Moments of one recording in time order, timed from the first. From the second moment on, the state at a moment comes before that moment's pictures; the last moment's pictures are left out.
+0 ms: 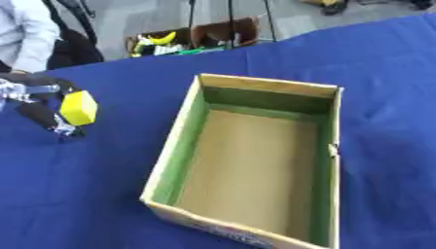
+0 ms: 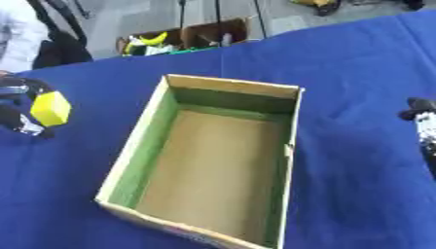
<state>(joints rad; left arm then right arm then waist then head) -0.98 0.83 0.06 -0.94 -0.93 -0.27 -0.76 -0.46 -0.35 0.08 -1.92 0.21 0.32 -0.22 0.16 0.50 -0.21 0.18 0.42</state>
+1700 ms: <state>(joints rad) -0.98 0.83 0.08 -0.91 -0.97 -0.25 -0.41 -0.46 -0.37 0.07 -1.92 0.21 0.34 -0.23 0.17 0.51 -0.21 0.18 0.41</state>
